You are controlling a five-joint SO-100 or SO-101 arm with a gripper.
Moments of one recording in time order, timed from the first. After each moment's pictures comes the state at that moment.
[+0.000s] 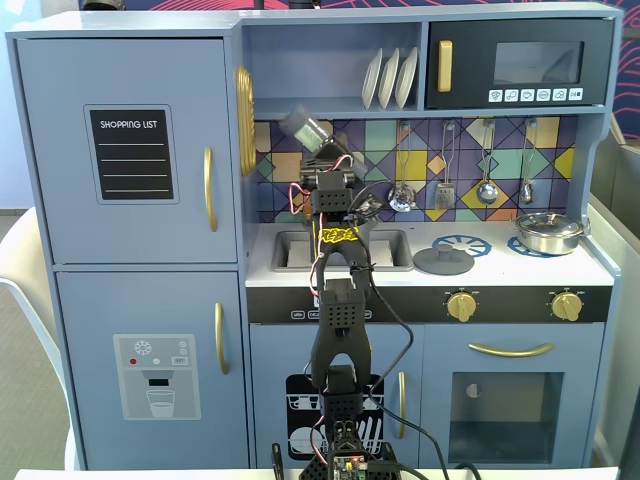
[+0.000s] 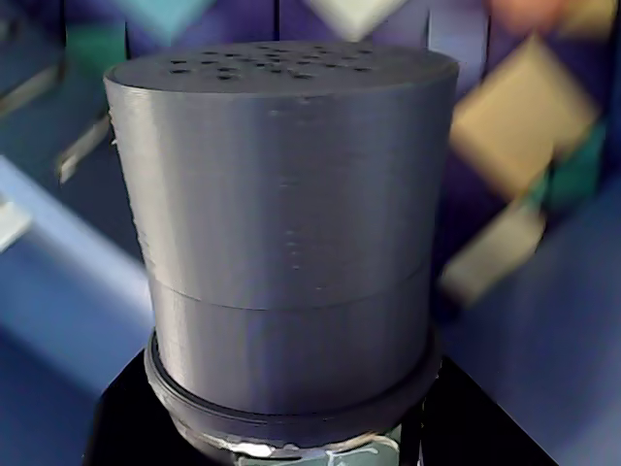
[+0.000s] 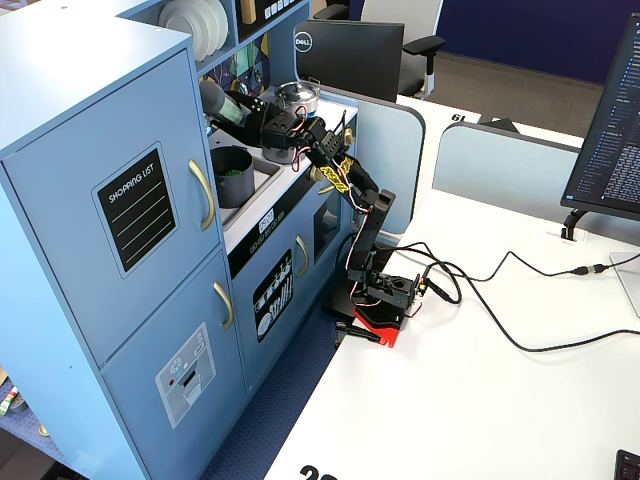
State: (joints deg) arm -0.2 107.9 61.2 44.6 54.9
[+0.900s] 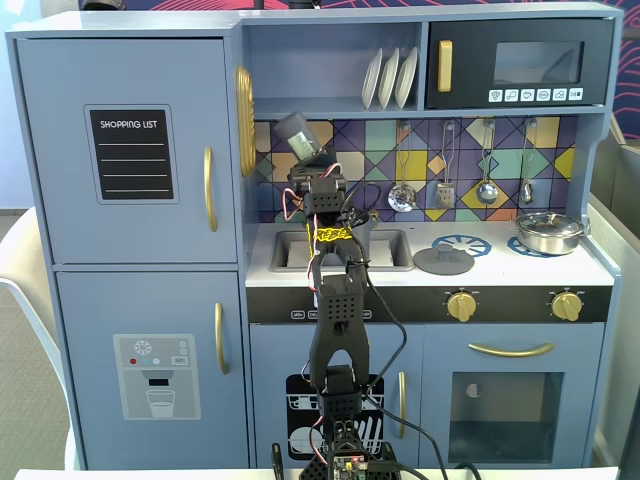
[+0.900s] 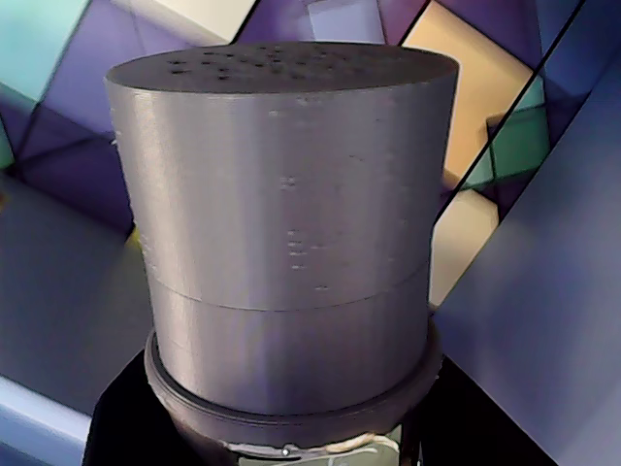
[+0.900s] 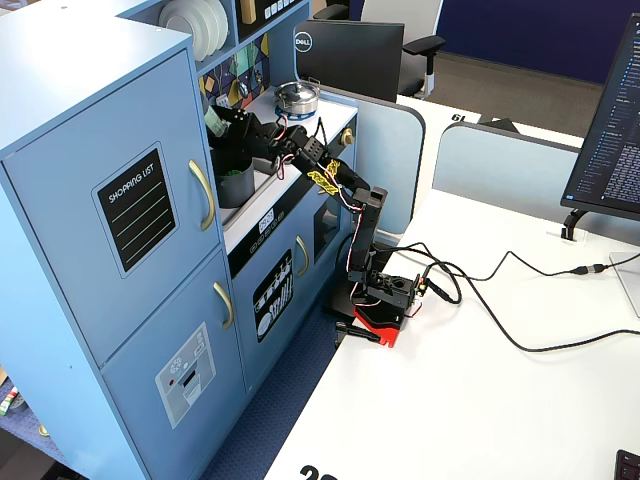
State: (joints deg) arm -3.0 101.1 60.4 44.0 64.7
